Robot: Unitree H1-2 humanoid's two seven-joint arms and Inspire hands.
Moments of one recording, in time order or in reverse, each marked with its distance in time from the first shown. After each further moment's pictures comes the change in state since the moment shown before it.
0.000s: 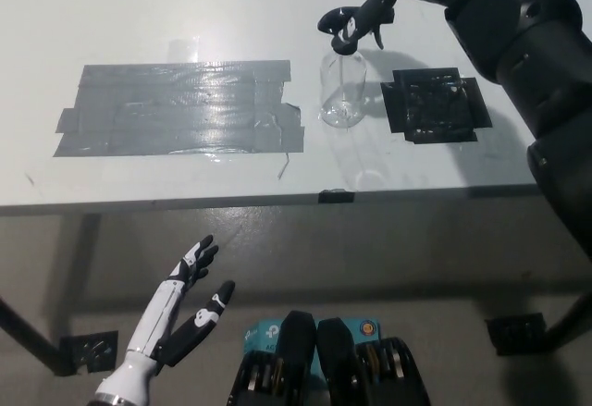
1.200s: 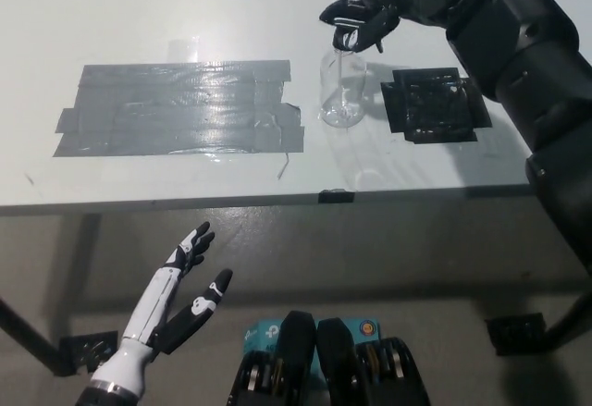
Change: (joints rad) left_arm -0.031 0.013 0.007 0.000 0.007 0.000 0.000; right_arm 0.041 0.005 -0.050 0.012 -0.004 0.018 -0.006
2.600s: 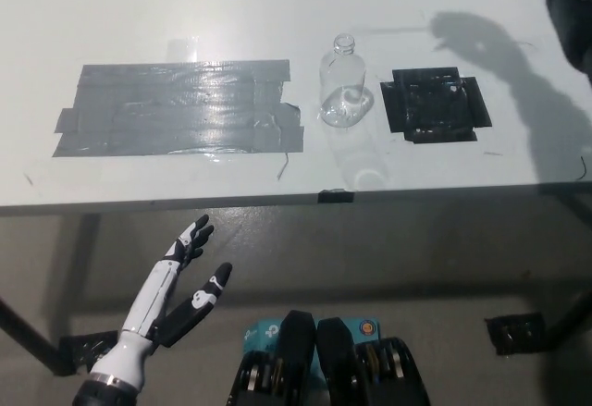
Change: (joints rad) left_arm -0.013 0.001 0.004 0.002 0.000 0.006 0.000; right_arm 0.000 -0.155 -0.700 -0.009 0.337 -0.016 -0.262
